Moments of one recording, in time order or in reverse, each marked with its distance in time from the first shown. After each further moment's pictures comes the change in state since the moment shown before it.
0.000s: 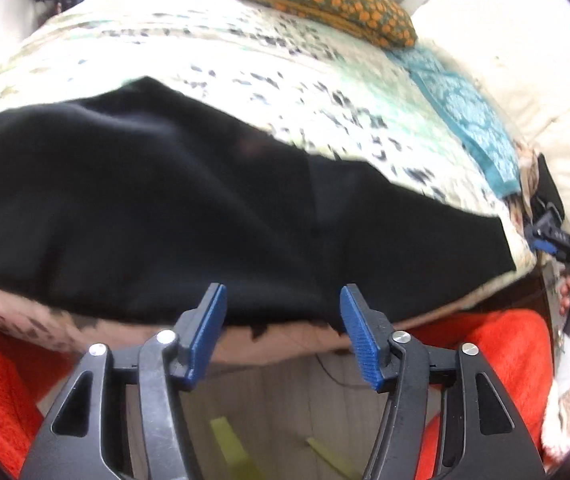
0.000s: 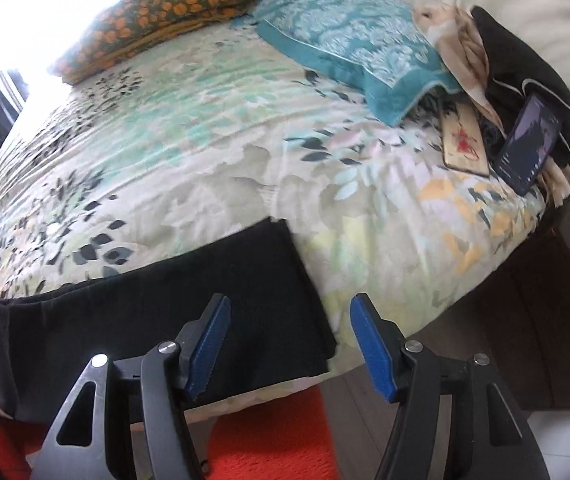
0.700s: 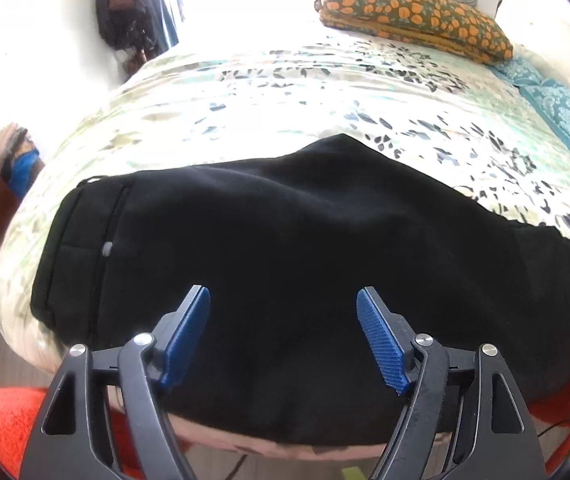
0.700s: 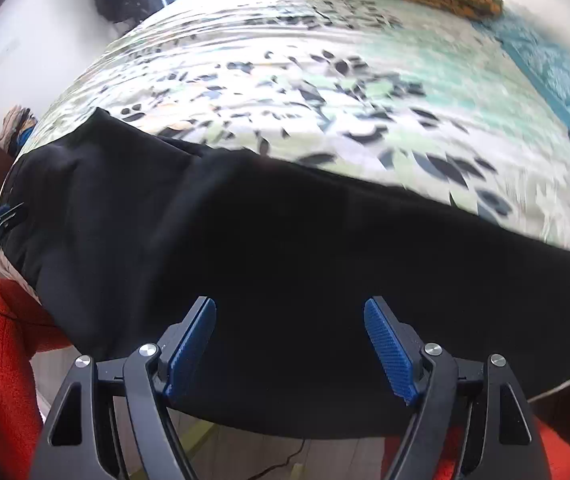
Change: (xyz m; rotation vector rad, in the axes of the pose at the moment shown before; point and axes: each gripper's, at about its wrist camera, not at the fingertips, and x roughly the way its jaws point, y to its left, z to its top) left arm 0.019 0.105 0.043 0.067 -0.073 0.441; right arm 0.032 0.309 -0.101 -0.504 0.086 0.274
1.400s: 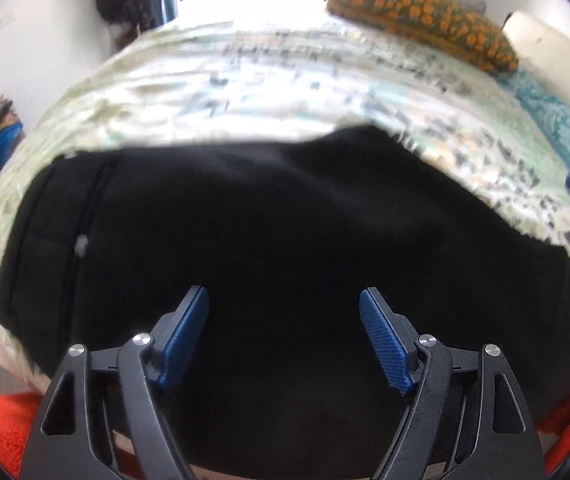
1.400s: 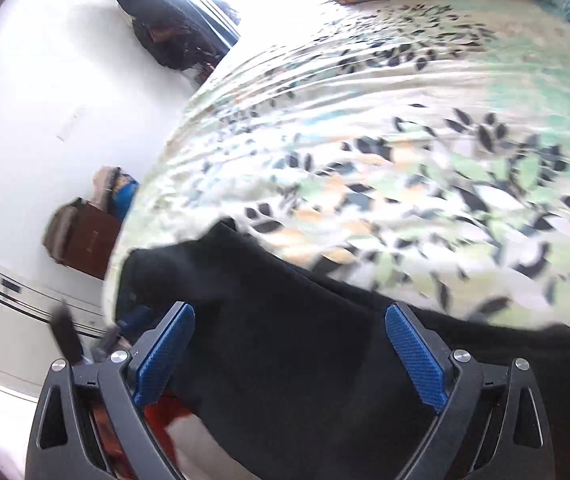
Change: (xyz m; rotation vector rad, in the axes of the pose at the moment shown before) left arm 0.036 0.037 0.004 -0.080 0.108 -0.074; right arm 0.012 0.038 0.141 0.173 -0.029 0.539
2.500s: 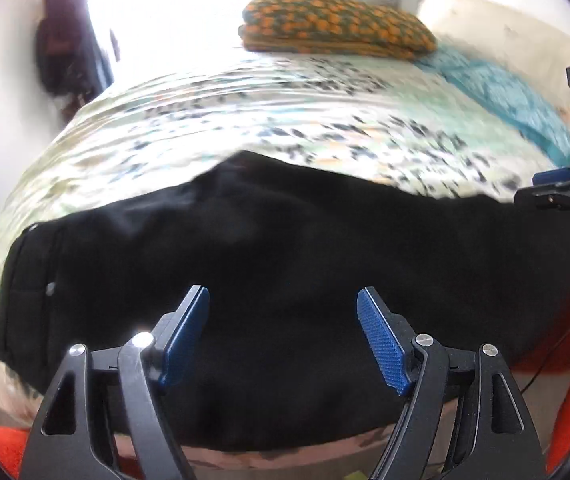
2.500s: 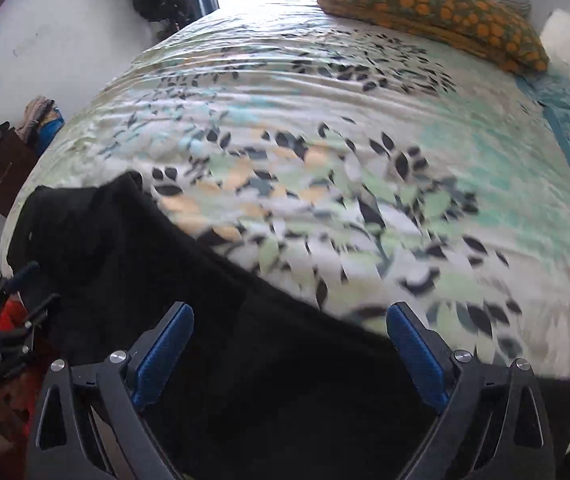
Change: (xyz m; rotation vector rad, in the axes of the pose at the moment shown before) left arm -0.052 -0.086 -0.039 0.334 -0.190 -0.100; right arm -0.013 0.006 -0.066 -0.228 0.025 -0.501
